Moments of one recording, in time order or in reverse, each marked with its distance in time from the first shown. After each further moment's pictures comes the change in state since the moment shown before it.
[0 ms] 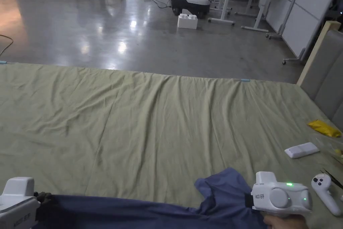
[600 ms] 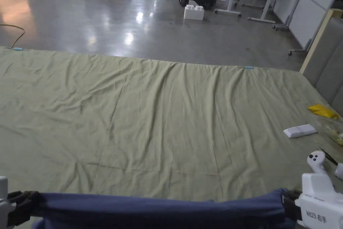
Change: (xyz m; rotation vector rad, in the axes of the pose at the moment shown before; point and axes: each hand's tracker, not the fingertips) left arm -0.036 -0.075 0.120 0.024 -0.088 0.045; right arm 0.007 -0.104 0.185 0.129 0.011 0.072
